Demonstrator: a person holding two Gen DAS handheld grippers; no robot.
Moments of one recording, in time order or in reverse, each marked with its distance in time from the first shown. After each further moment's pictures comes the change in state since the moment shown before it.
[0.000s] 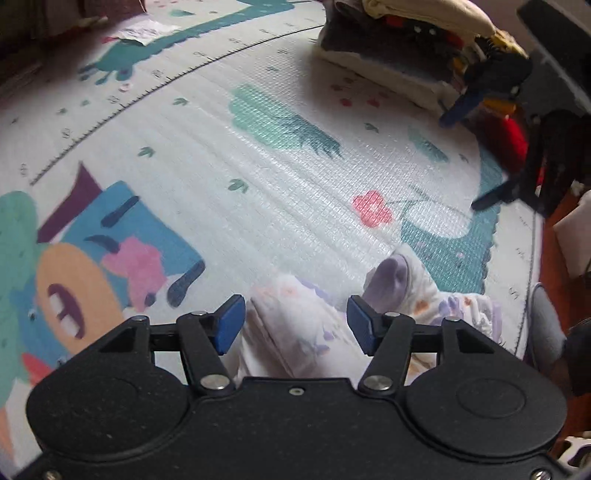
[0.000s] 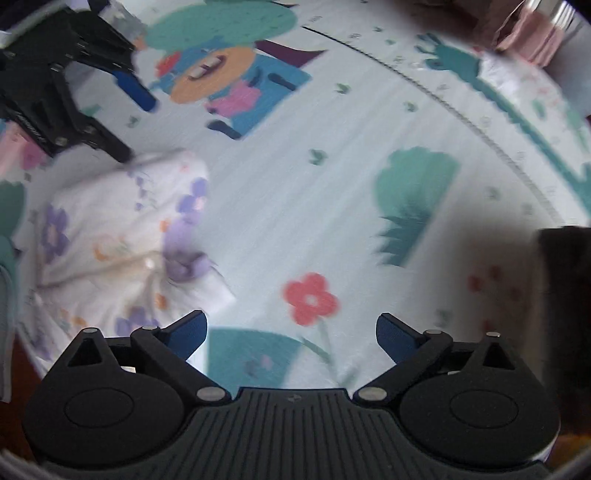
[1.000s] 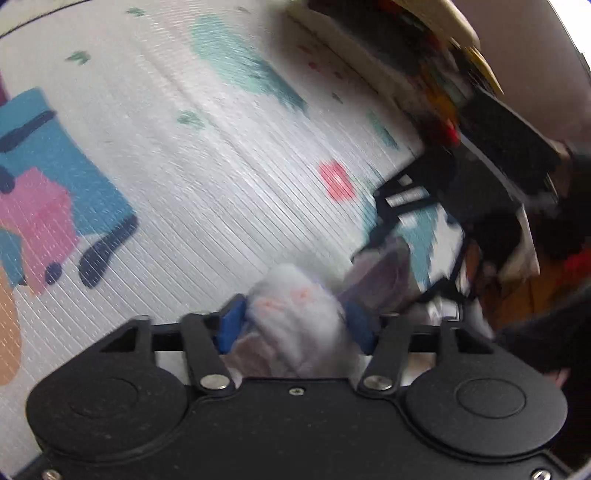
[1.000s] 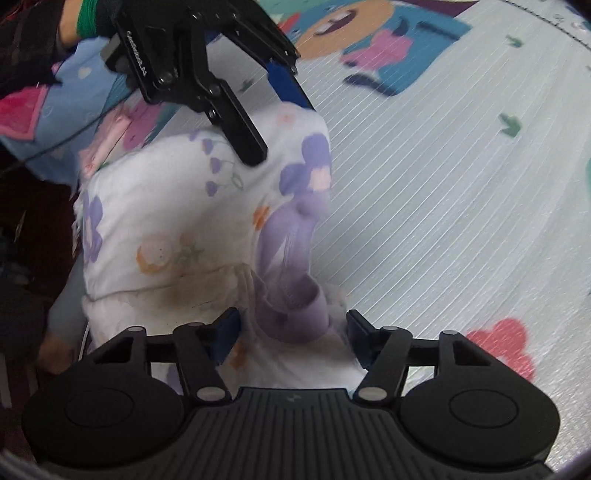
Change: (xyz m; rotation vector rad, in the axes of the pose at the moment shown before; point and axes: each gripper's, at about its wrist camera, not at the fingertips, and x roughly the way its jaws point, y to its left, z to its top) left arm 0.066 0.049 -0.026 -0.020 0.081 -0.381; right arm 0.113 0.037 0.000 -0.117 0.036 0.473
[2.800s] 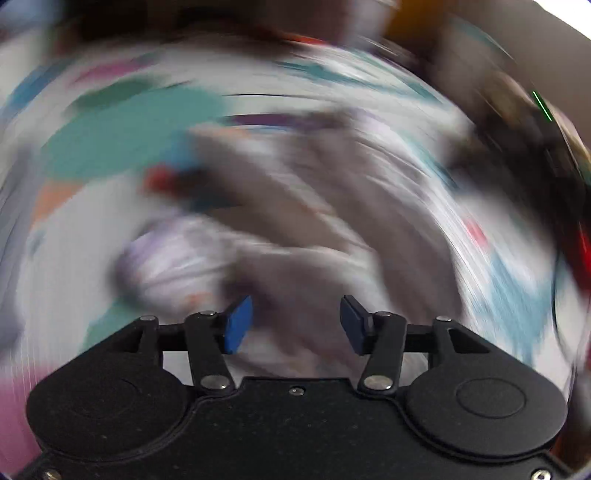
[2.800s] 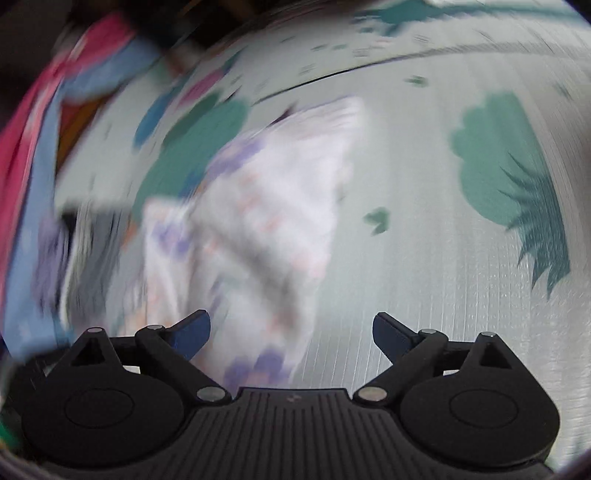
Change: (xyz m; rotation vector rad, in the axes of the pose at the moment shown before) left arm -0.085 -0.024 -0.207 -0.537 -0.604 0.662; right arm -0.045 -0.076 0.013 0.697 -0.567 -0.093
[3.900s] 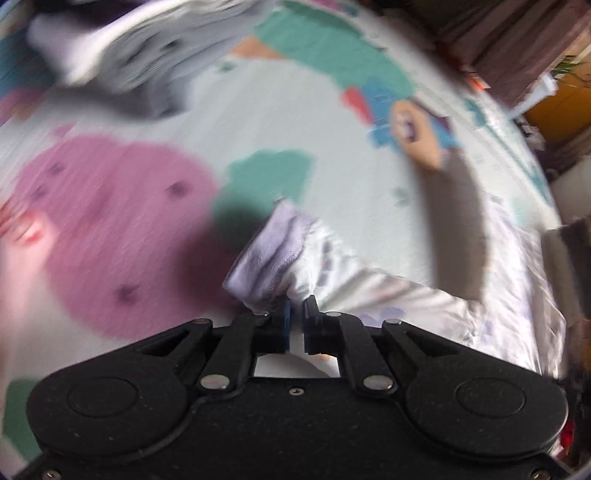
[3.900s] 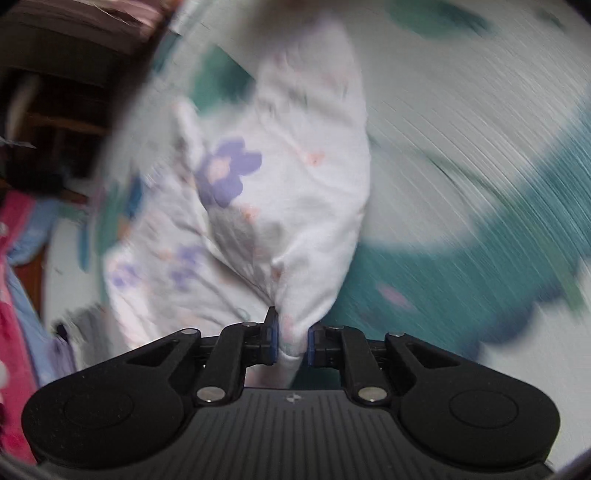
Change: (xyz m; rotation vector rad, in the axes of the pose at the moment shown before) left arm -0.072 0.062 -0.101 -0.427 0.093 0.161; right arm -0.116 -0.089 -0.238 0.544 -0.100 -0.103
